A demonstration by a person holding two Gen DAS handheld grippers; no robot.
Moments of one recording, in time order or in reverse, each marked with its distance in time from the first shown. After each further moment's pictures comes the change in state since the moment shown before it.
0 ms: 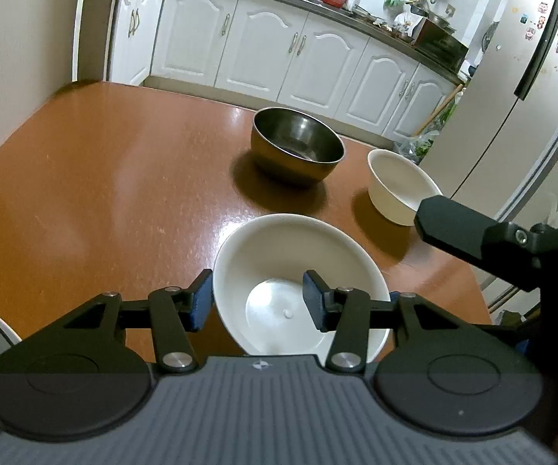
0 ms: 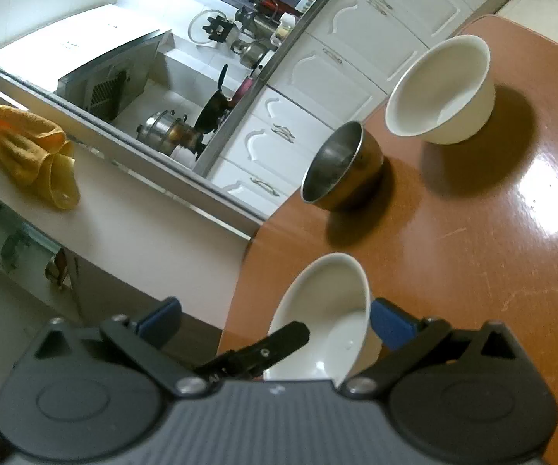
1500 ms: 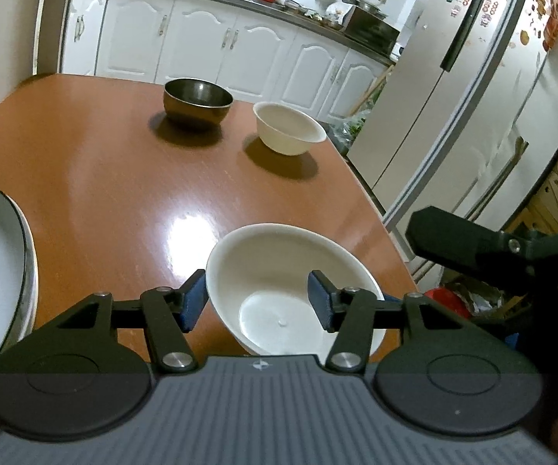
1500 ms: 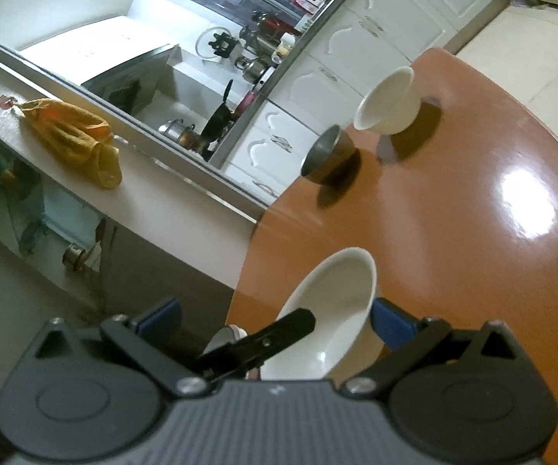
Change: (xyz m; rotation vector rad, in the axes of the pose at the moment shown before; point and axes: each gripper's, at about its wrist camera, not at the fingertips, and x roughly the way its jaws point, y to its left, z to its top) left arm -0.050 -0.032 -0.051 0.095 0.010 -0.169; right arm -0.127 0.017 -0.073 -0.017 -0.049 -0.024
